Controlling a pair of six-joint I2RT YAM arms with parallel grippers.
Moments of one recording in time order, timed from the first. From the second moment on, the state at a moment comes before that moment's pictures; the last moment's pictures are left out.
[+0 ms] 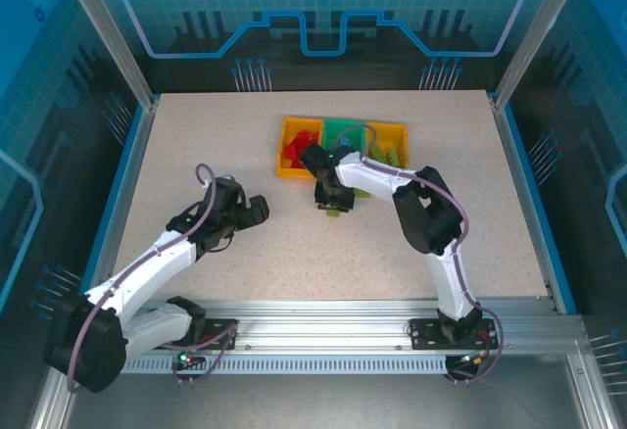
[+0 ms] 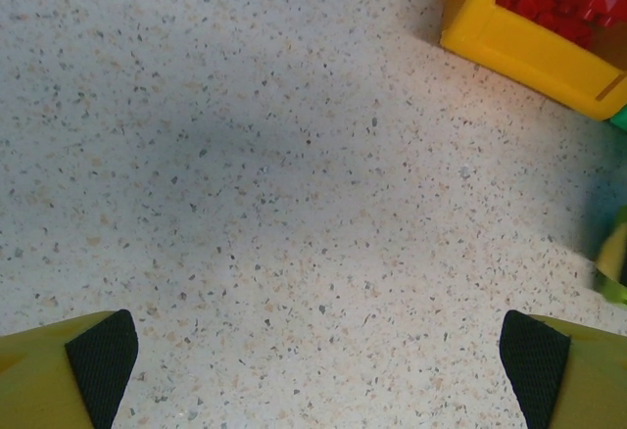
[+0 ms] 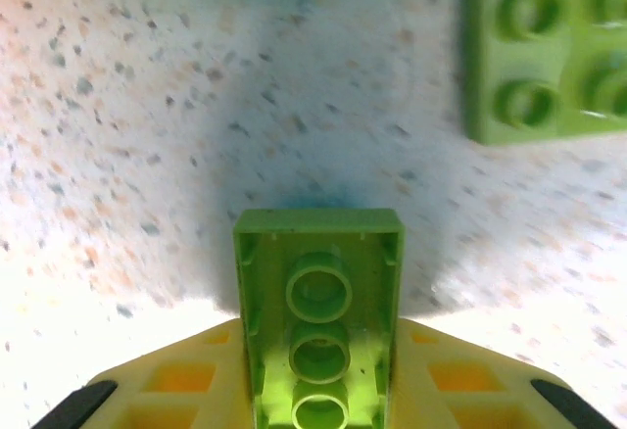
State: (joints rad) left arm -0.37 1.08 0.63 -0.44 -0.14 -0.69; right arm 0.69 2.13 1.63 -0.97 0.11 0.87
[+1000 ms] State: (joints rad) left arm -0.73 1.74 1.13 -0.39 -0.07 -0.82; right arm 0.19 2.22 2.04 -1.09 0.04 0.61
